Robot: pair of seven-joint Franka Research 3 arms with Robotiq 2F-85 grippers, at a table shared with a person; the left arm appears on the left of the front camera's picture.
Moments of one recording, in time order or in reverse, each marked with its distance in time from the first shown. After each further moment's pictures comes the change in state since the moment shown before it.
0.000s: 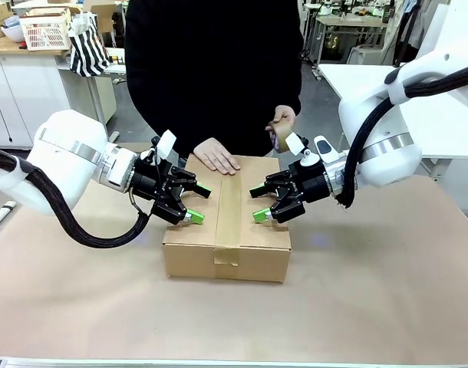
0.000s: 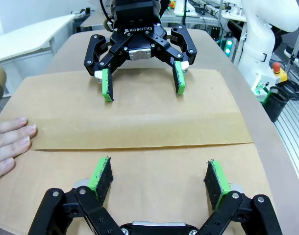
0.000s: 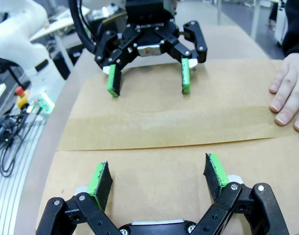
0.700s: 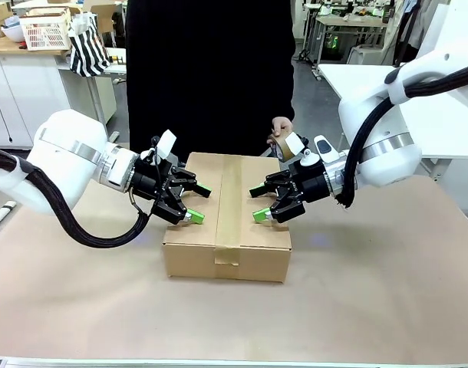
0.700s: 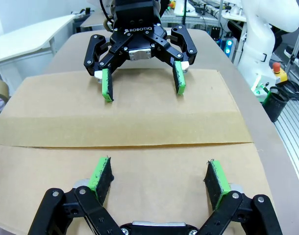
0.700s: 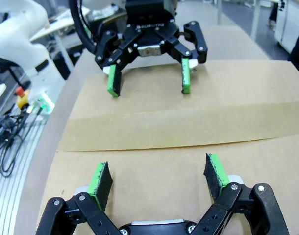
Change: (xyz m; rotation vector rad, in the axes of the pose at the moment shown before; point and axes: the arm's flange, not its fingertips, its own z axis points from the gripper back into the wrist) left arm 0.000 0.000 0.000 0.000 0.000 -0.001; right arm 0.000 0.000 0.000 0.001 -0.001 0.001
